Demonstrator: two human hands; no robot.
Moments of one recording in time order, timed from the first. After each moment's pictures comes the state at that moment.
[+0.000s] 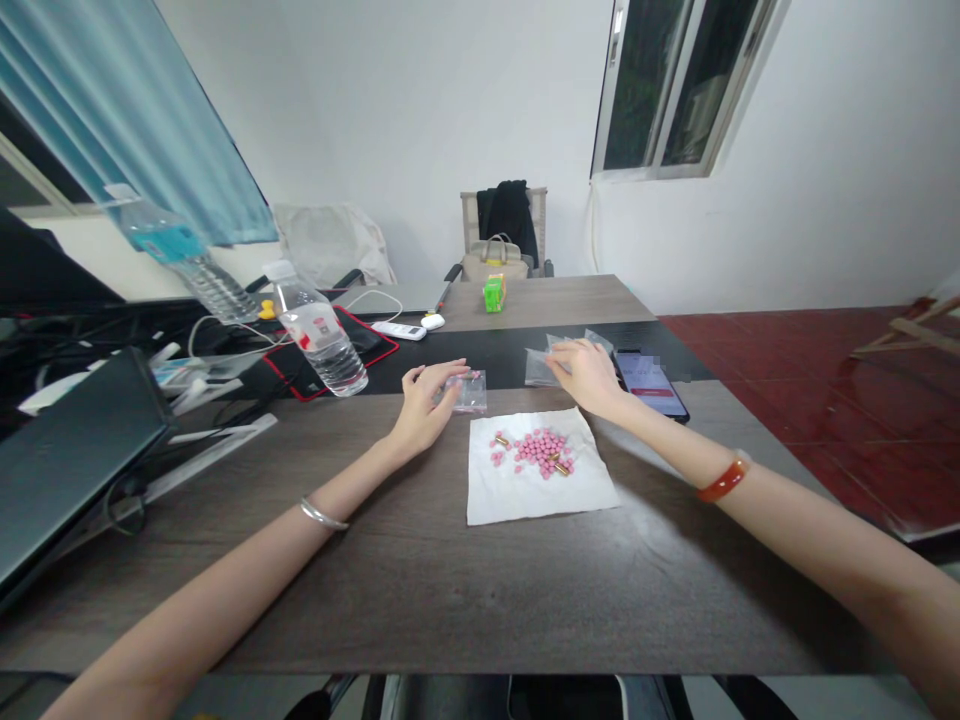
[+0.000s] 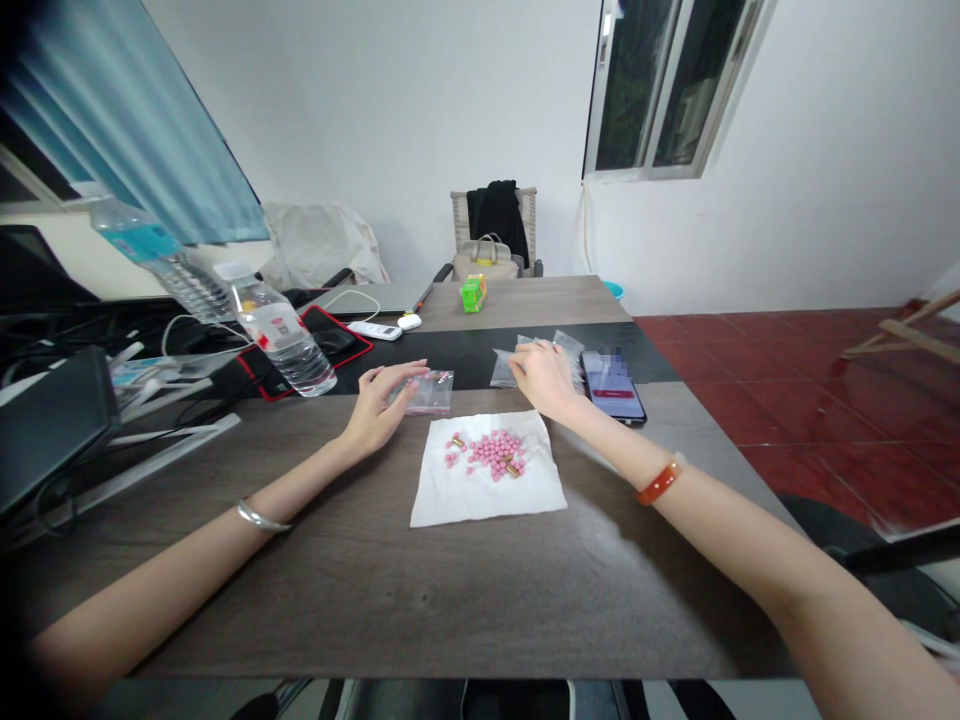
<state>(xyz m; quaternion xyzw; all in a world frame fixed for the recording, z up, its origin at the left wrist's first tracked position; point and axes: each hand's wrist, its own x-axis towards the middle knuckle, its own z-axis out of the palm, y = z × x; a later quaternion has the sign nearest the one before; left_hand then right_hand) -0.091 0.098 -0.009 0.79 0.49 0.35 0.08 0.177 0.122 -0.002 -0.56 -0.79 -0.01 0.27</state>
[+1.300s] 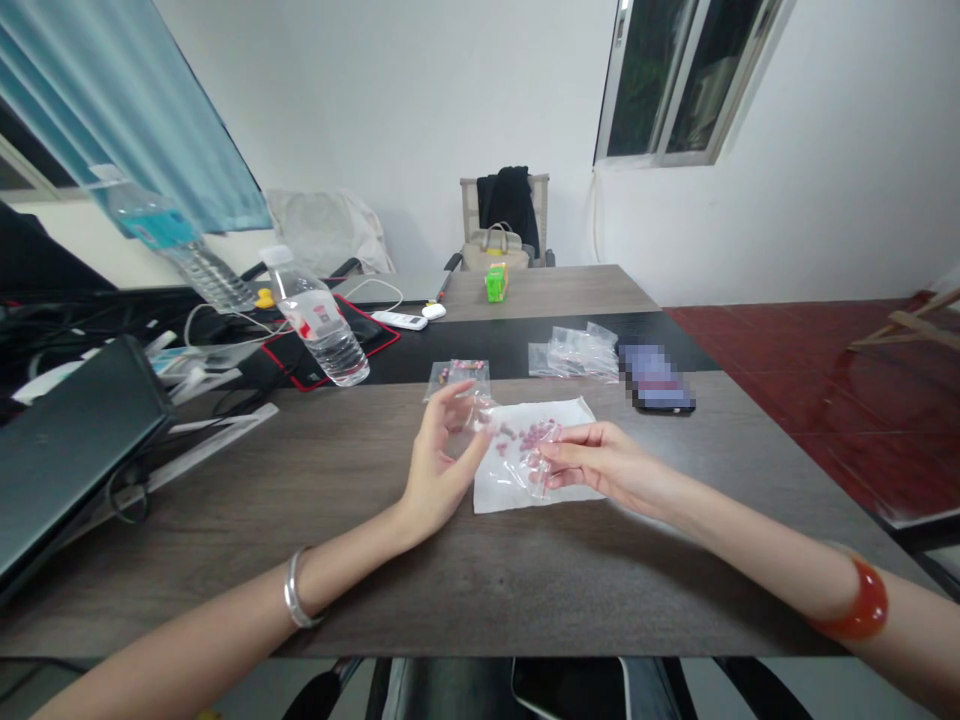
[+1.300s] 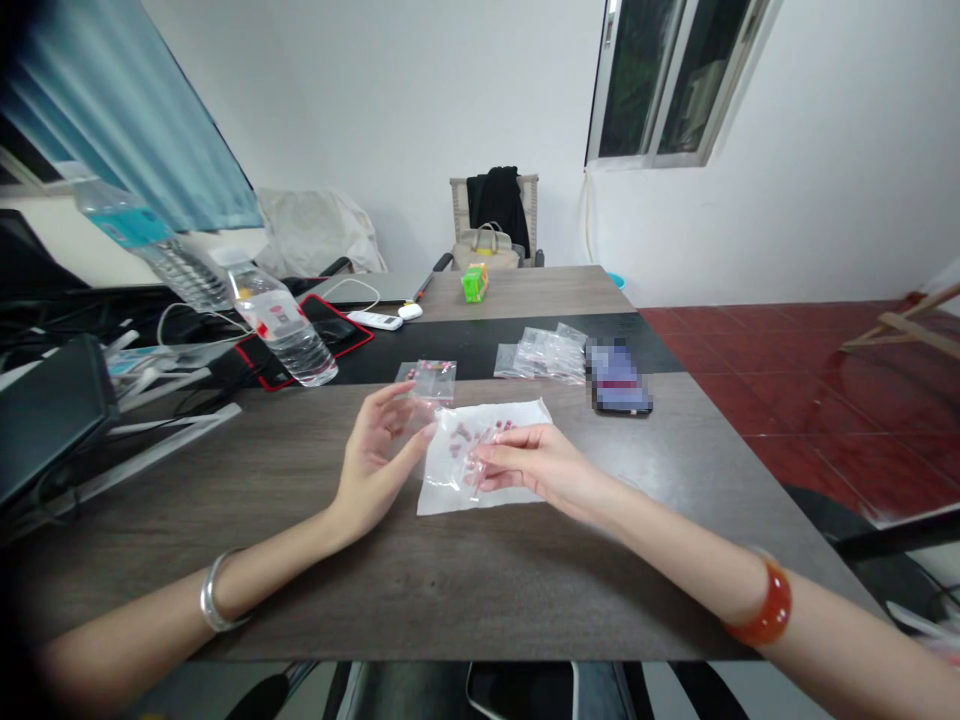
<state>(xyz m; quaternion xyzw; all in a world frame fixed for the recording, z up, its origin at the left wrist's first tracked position) -0.057 0.005 -0.003 0.69 0.41 0.53 0.27 0.153 -0.004 0.002 -0.35 -0.42 0.75 0.37</state>
